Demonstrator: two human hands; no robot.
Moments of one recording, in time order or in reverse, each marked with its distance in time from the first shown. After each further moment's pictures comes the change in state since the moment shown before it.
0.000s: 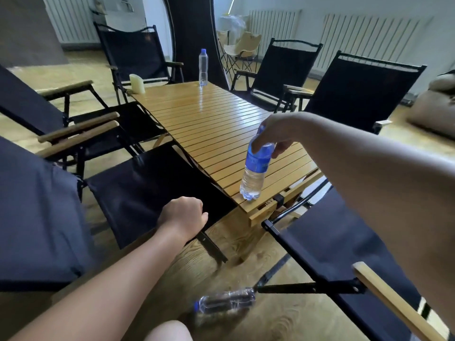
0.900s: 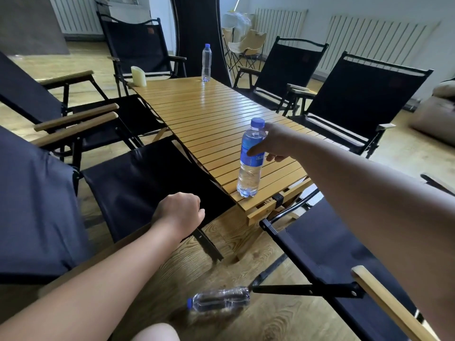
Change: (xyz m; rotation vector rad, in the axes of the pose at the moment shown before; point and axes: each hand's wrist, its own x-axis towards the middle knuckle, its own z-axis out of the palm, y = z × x) left_hand 0.003 -0.003 0.010 0.028 0.041 0.015; right_hand 0.013 0.026 0.037 0.047 0.180 -0.138
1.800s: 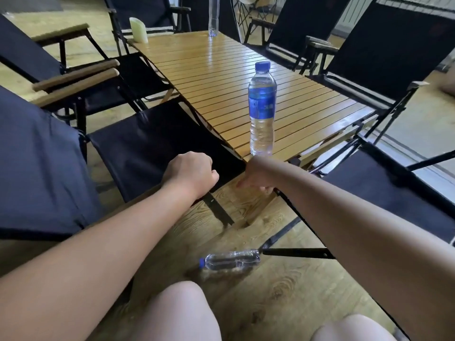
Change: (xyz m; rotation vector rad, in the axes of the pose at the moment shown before) left_hand 0.000 -0.002 -0.001 -0.076 -0.023 -0.044; right_hand -0.044 0.011 0.141 -0.353 -0.345 0.155
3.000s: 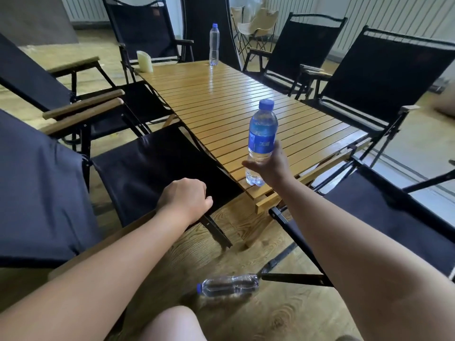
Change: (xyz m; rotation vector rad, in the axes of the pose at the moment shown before) left_hand -0.002 0.007 -0.008 0.047 -0.008 -0.025; right_hand 0.057 0.052 -0.022 0.809 0.693 -0.278
